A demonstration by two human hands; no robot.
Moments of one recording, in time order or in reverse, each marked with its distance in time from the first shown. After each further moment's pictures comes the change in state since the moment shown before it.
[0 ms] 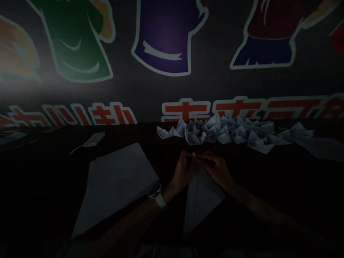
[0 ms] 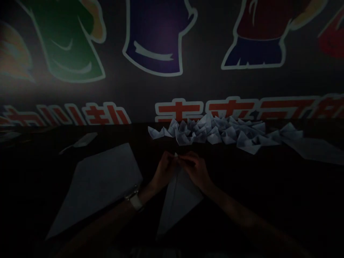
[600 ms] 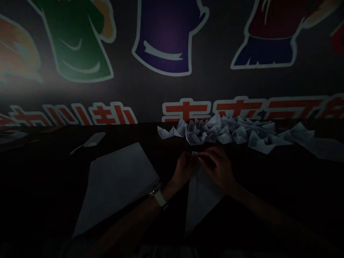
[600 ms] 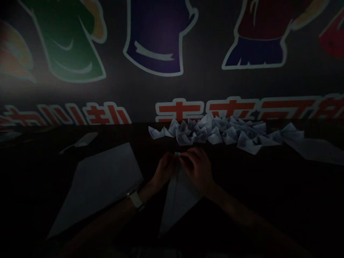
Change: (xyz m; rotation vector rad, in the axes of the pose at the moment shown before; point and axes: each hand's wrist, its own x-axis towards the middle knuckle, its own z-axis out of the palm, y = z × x) left_hand 0.005 -0.001 0.000 -0.066 -0.012 -0.105; right_hand -0.001 -0.007 -0.007 -0.549 0.147 -0.351
